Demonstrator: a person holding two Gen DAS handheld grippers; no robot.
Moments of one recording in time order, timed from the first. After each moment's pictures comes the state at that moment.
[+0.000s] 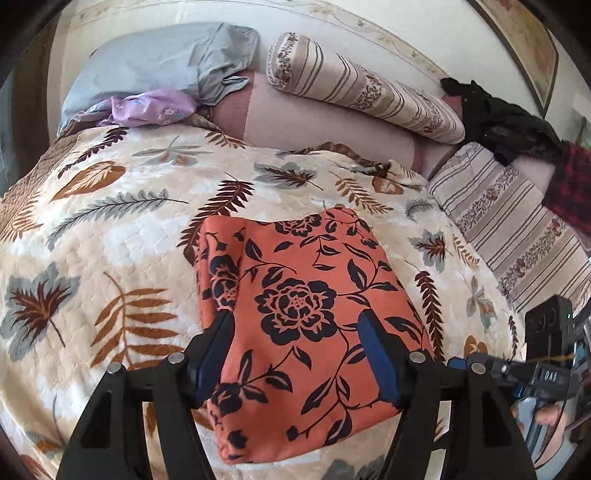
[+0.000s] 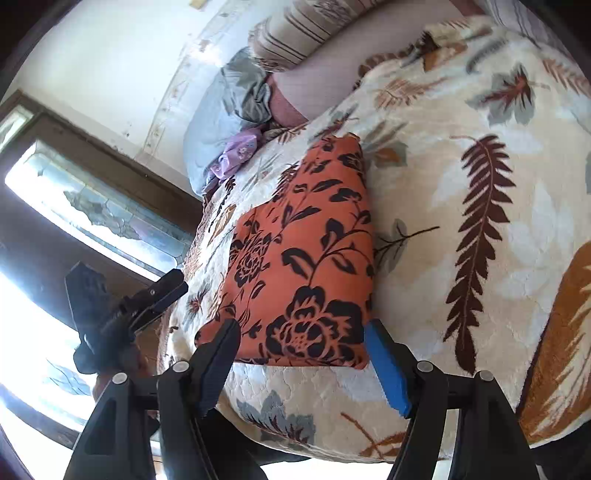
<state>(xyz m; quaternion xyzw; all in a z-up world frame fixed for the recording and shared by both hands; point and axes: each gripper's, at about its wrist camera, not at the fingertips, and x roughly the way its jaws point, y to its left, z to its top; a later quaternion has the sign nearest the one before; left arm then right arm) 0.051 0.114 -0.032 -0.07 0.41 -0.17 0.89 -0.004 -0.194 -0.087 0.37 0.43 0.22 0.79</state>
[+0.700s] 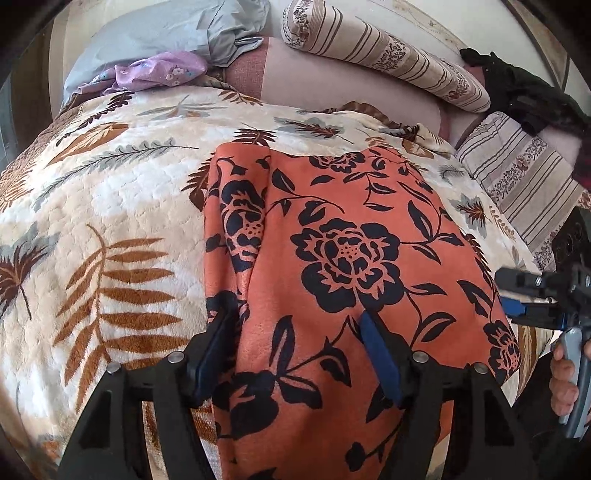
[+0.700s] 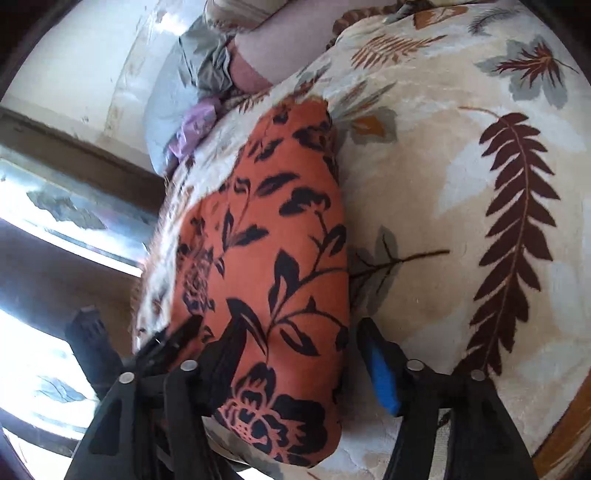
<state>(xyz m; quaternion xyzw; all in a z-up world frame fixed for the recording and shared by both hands) 0.063 0.120 -0.105 -0.06 0.44 -0.15 0.88 0.066 -0.180 -0.104 0.35 0.47 0.20 0.79</state>
